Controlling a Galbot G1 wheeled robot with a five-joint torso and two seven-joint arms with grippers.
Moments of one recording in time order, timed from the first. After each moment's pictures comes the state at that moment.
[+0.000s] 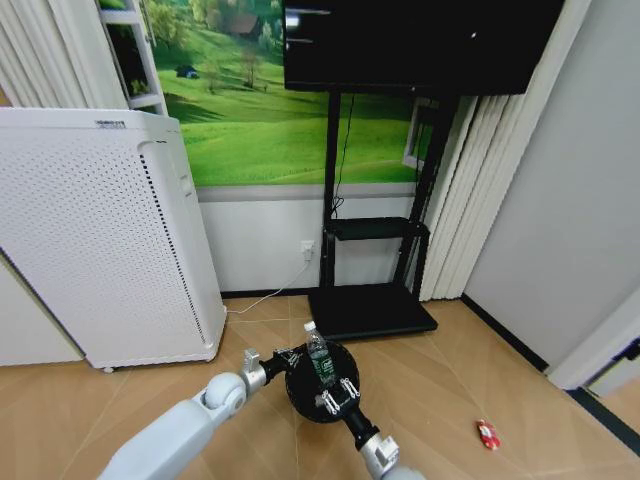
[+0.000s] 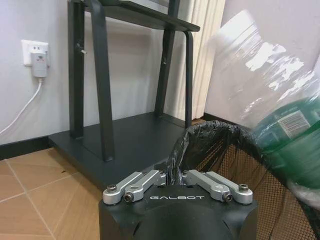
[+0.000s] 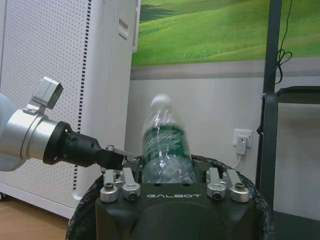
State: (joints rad) left arm 0.79 -0.90 0.24 -1.56 -0.79 0.07 0.21; right arm -1.46 1.25 0.16 1.80 0.08 0.33 -0.07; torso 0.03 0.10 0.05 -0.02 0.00
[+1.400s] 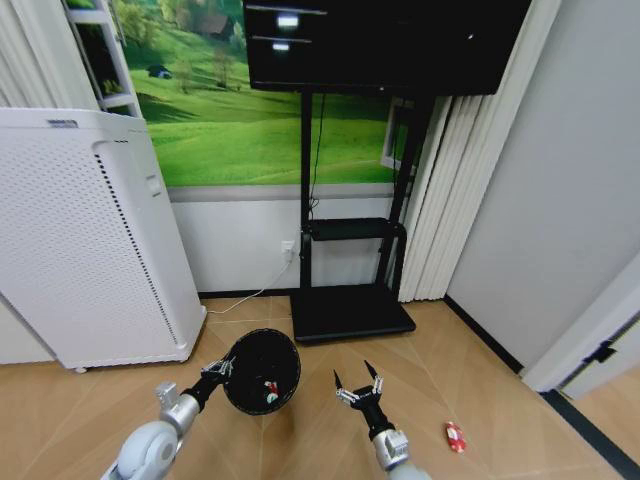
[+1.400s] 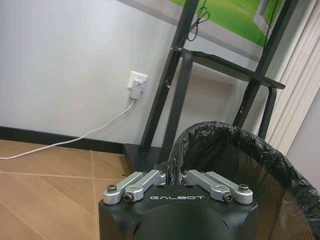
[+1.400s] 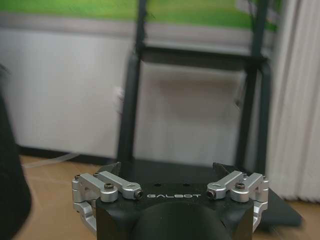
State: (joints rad) left arm 1.44 -0.96 -0.49 -1.84 -0.84 0.05 0.15; right arm -1.42 1.28 0.26 1.68 0.10 0.23 0.18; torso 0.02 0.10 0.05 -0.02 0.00
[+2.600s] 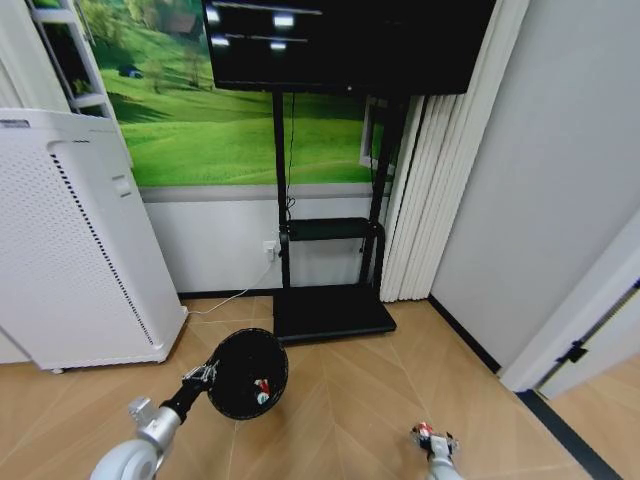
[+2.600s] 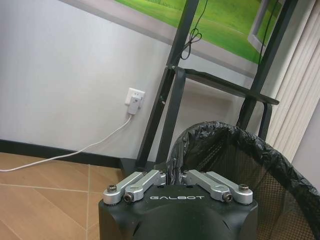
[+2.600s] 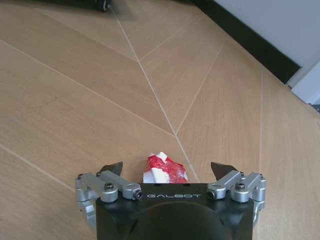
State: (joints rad) left arm 1.55 -1.01 -0.63 -1.89 -0.83 0.03 0.21; right arm -1.16 1.29 0.47 0.97 0.22 -0.09 0.29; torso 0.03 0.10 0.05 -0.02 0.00
